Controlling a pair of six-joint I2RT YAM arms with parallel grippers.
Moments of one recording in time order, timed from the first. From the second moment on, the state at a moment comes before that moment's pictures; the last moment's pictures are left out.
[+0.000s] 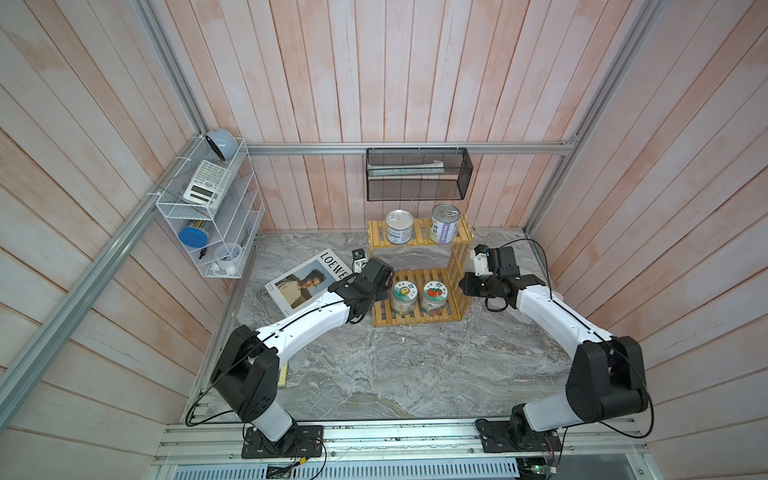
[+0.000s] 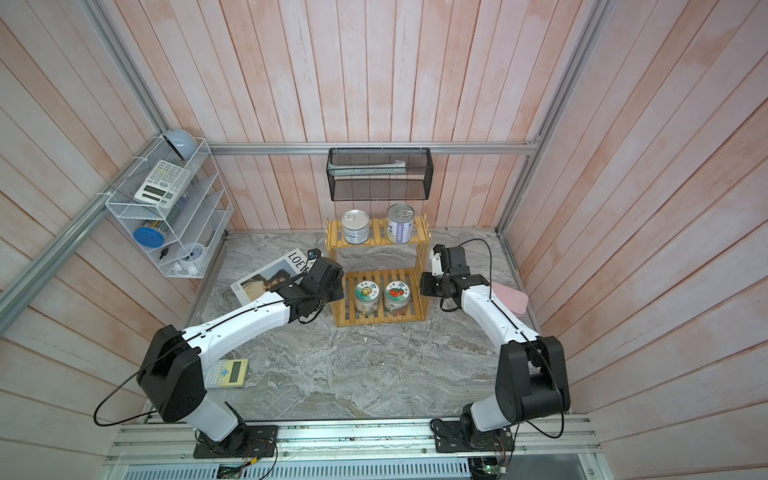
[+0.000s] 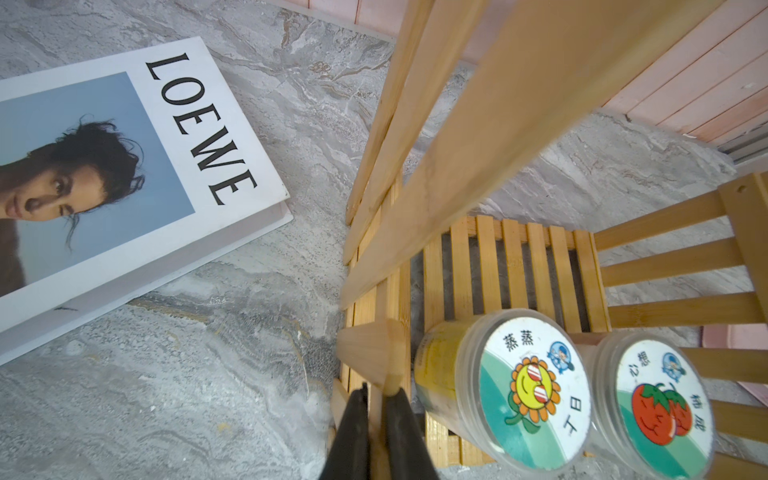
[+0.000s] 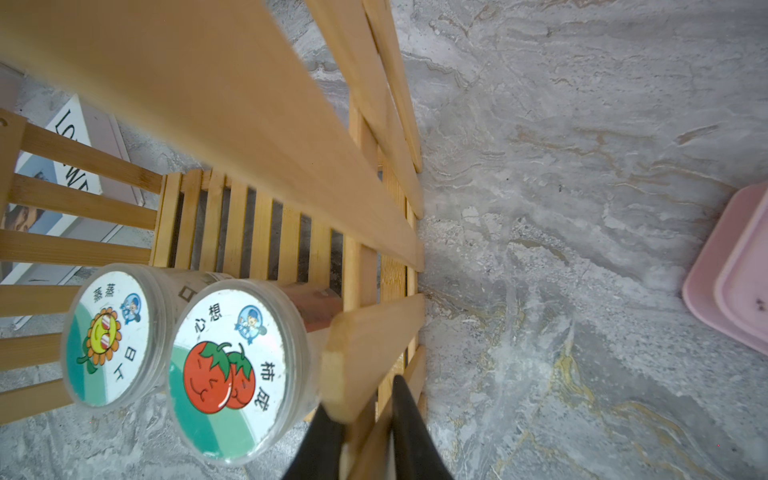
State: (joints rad) left arm -0.69 1.60 1.23 -0.48 -0.38 -0.74; right arm 0.22 1.48 1.05 -0.45 -0.20 0.27
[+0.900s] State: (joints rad) left arm -0.66 1.45 1.09 -0.54 -0.37 -0.75; right arm 0.36 1.34 0.93 -0.43 -0.10 0.38
